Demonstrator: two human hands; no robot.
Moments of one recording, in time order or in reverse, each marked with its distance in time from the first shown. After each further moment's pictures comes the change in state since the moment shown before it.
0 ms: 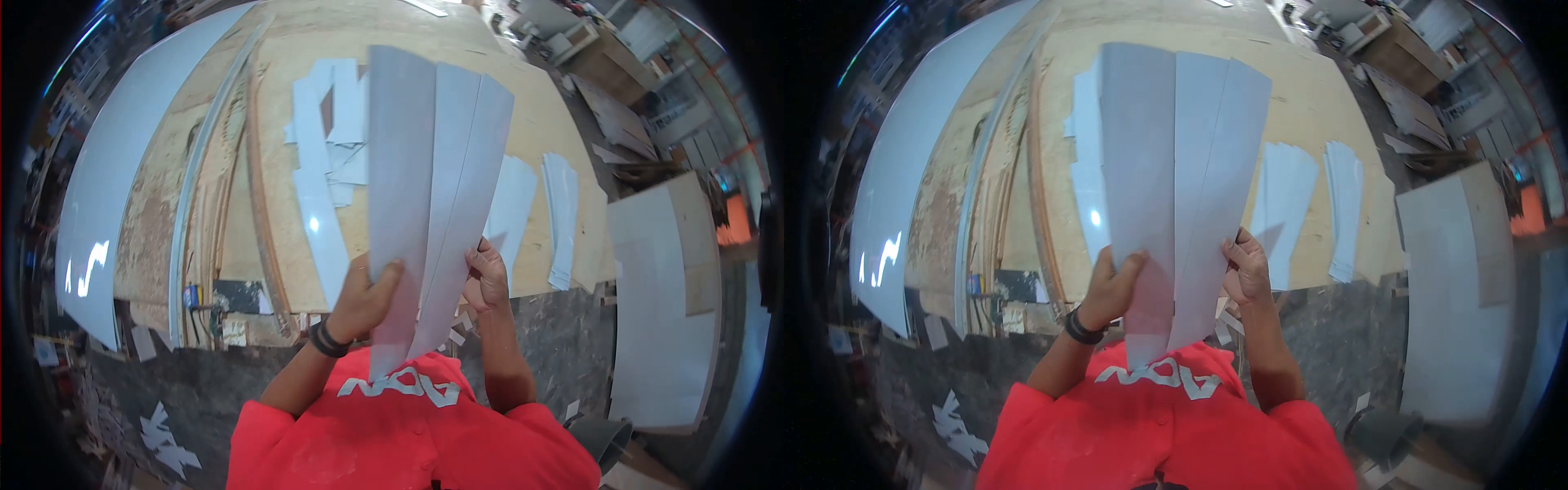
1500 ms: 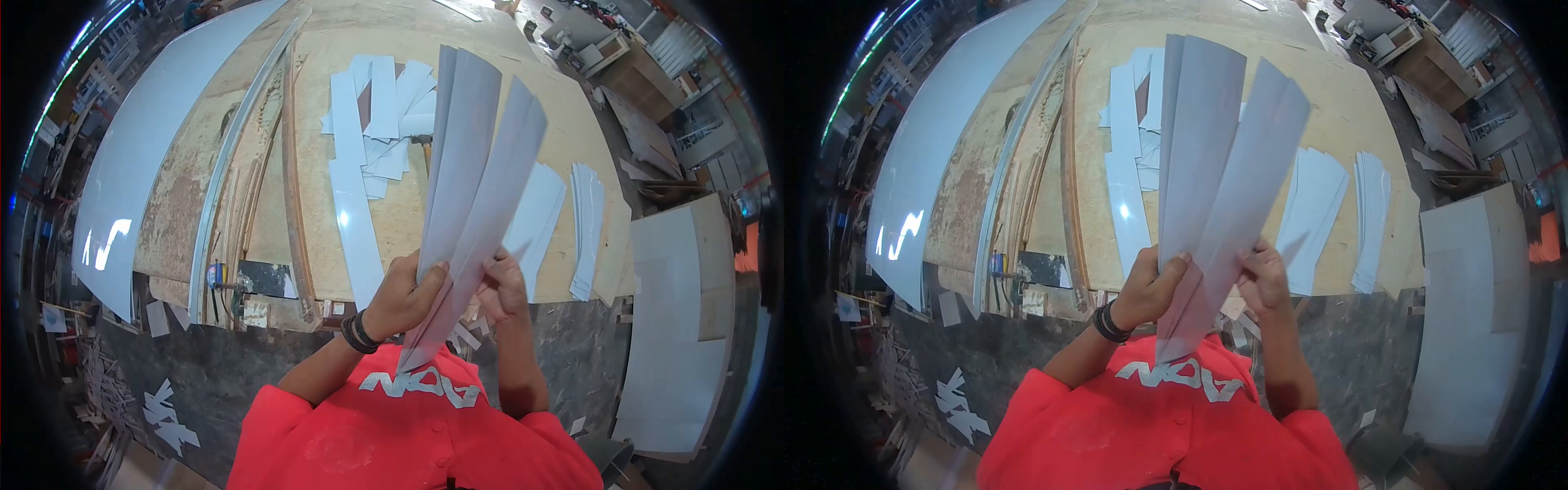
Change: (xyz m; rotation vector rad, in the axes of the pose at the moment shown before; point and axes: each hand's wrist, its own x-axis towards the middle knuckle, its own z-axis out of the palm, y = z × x) left_hand -0.011 0.004 0.005 0.061 -0.056 0.031; right_hand -0.012 0.017 -0.003 -0.033 -0.047 0.093
